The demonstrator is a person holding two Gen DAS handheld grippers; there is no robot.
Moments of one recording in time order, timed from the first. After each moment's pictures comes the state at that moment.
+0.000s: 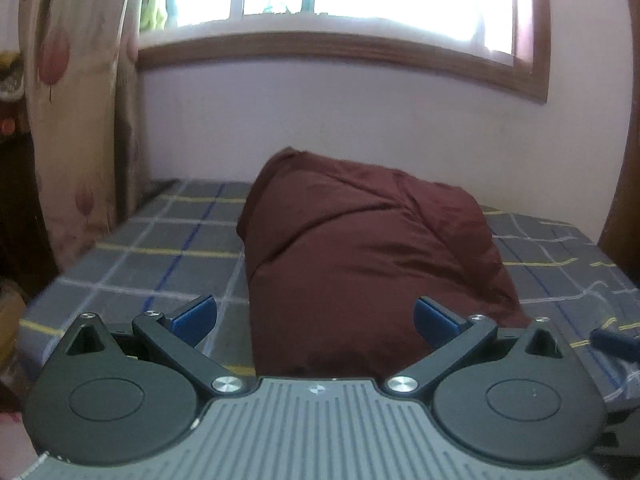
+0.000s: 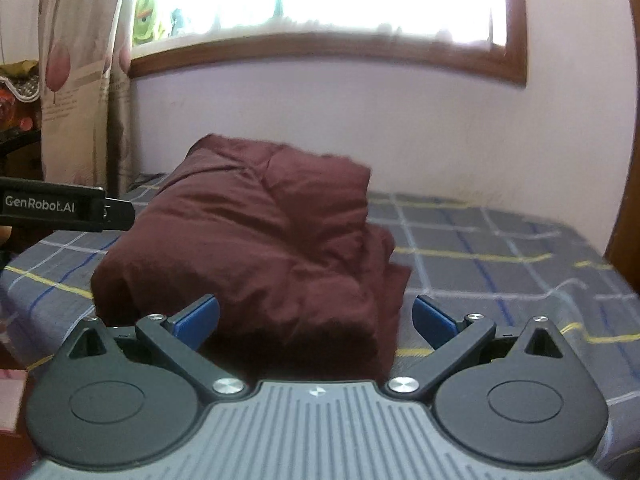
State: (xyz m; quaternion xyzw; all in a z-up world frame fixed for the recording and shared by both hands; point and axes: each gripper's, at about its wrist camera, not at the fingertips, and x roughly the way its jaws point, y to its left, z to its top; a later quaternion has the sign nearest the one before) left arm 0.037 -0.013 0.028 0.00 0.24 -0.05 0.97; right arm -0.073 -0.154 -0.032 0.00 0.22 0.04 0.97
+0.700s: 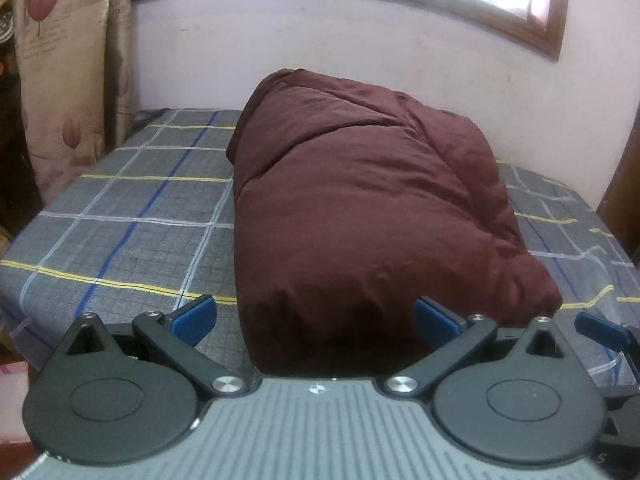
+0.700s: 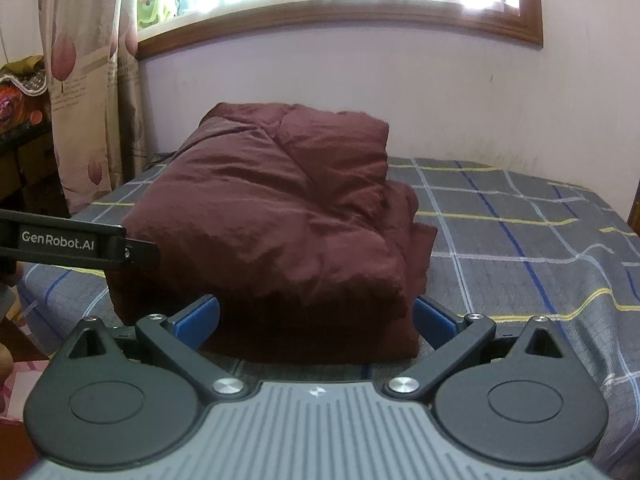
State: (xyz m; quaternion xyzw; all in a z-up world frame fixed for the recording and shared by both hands) left arm 0.047 -0.018 -0.003 -0.01 0.33 -0.05 0.94; right arm -0.069 -0.155 -0.051 0.02 0.26 0.06 0.96
